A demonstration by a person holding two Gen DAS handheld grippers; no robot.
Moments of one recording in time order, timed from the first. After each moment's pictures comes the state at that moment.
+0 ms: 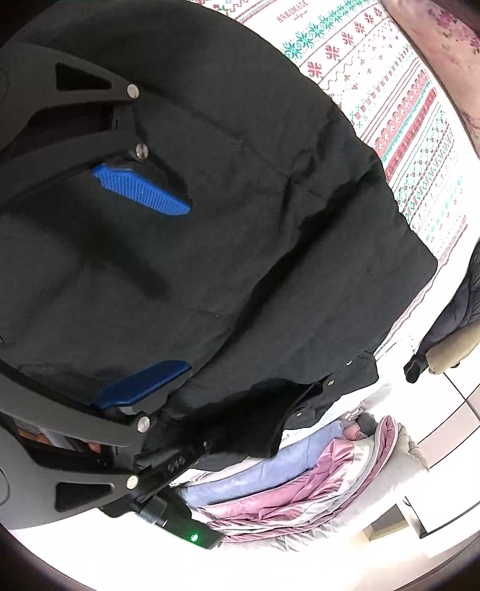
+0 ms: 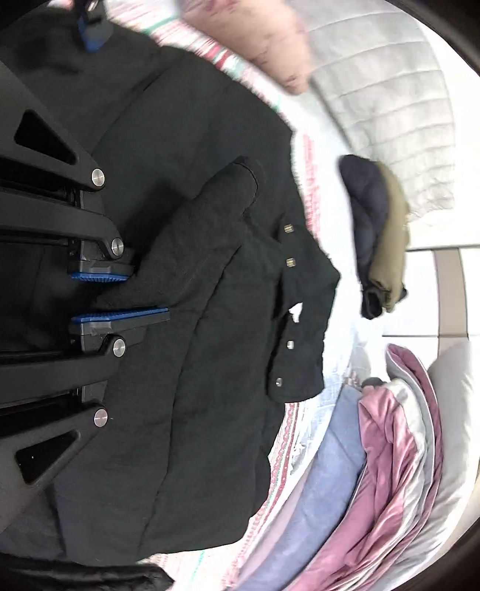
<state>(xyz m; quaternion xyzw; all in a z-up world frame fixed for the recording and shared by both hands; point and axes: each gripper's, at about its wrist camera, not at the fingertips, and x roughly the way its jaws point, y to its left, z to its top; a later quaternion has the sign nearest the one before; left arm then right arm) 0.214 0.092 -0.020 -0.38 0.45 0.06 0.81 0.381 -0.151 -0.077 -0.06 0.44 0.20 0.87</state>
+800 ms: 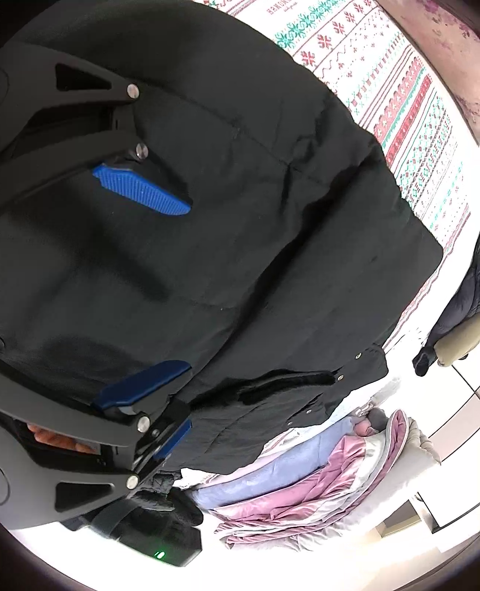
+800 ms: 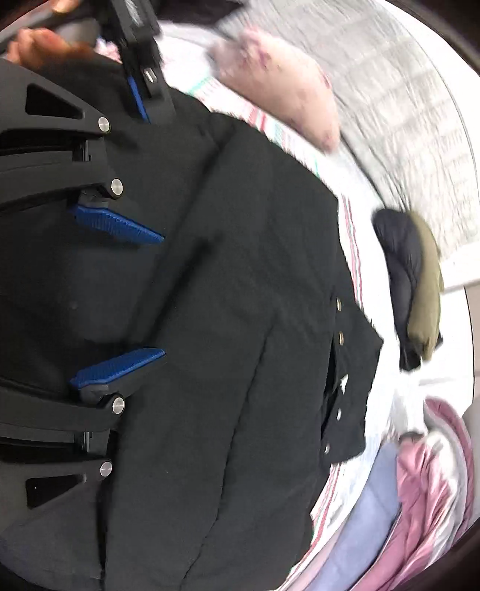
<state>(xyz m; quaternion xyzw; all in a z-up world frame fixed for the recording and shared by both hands) 0.223 0.083 -0.018 -0.36 0.46 0.05 0.81 0.345 -0.134 -0.080 -0.05 0.51 0.30 0.80</state>
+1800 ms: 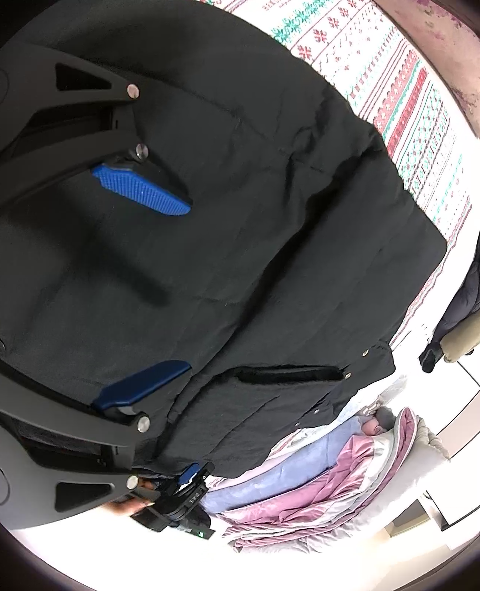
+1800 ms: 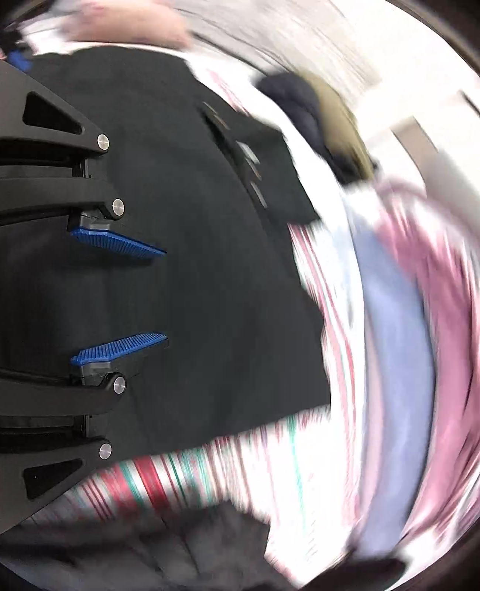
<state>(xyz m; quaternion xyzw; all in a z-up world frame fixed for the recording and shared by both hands) 0.227 0.072 -0.018 -0.34 0.47 0.05 0.81 0.463 -0.326 -0.093 0.12 0.51 0.05 0.85</state>
